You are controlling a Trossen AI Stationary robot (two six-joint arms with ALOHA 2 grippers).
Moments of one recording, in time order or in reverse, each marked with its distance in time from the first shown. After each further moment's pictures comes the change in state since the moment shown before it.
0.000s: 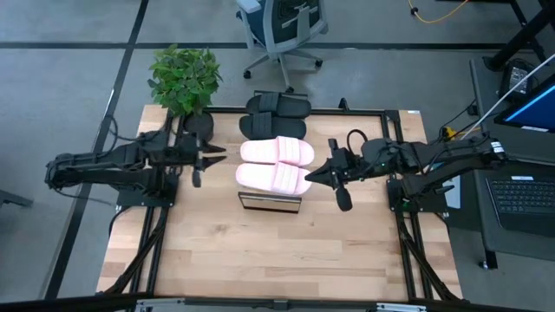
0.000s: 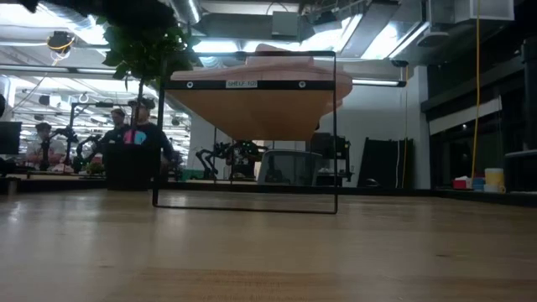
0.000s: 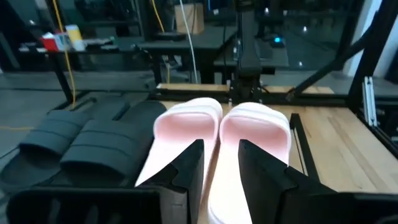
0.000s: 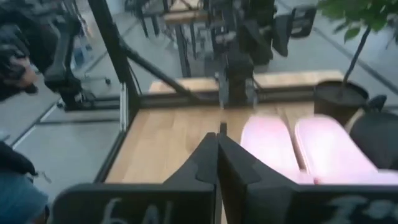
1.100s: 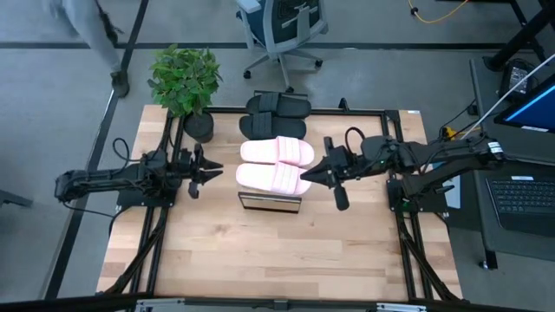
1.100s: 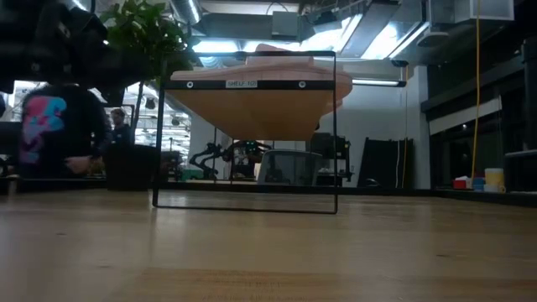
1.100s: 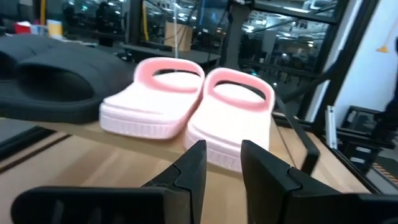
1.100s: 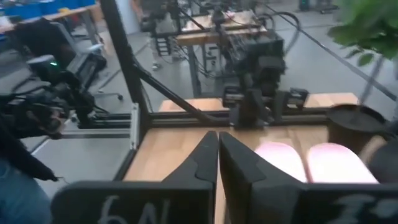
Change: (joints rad) left arm 0.055 -0.378 -0.544 0.341 0.131 -0.228; right arm -0.014 0.021 0.000 0.124 -0.032 -0.014
